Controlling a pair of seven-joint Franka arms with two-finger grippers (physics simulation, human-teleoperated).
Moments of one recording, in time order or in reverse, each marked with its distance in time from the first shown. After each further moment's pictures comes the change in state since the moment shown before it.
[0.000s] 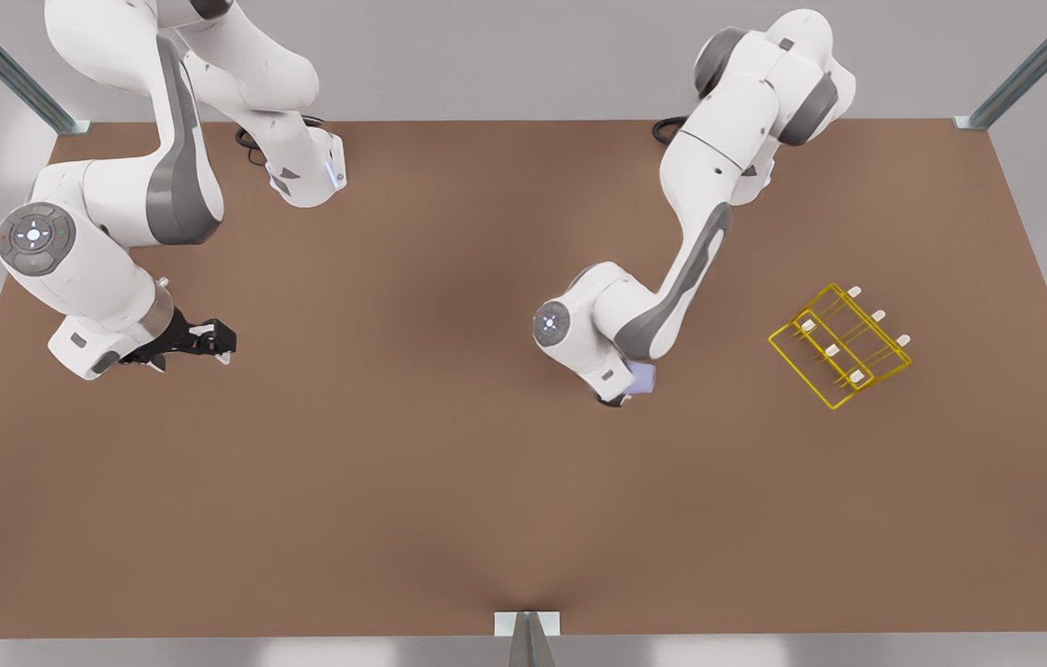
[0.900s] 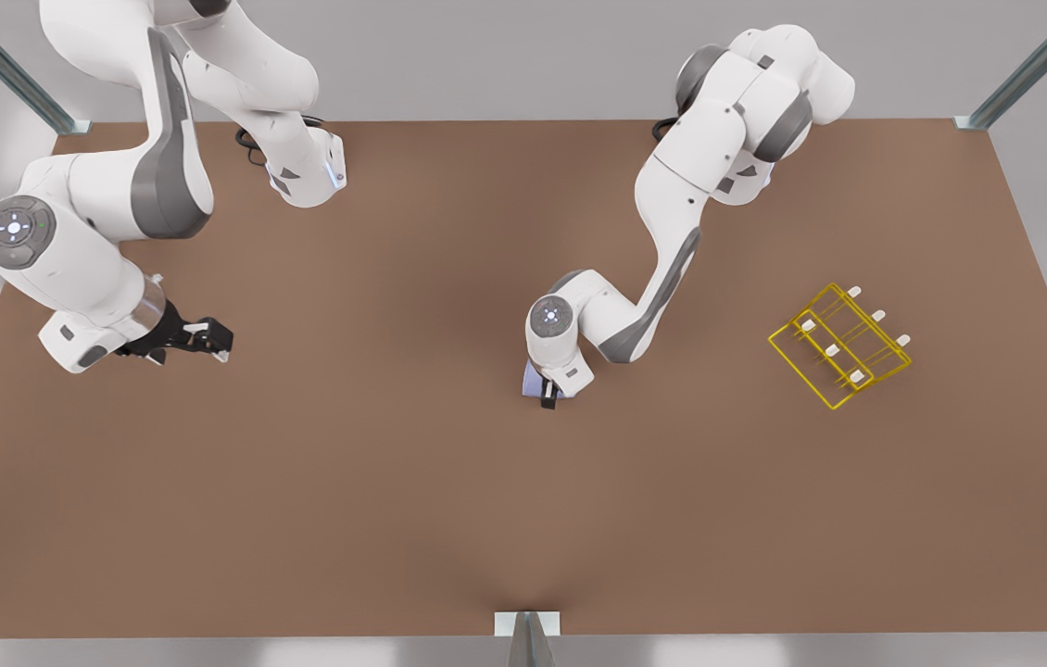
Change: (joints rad) left arm -0.069 0.108 0.002 -0.052 -0.351 0.568 -0.029; right arm -0.011 -0.014 -0.003 0.000 0.049 -0.008 0.064
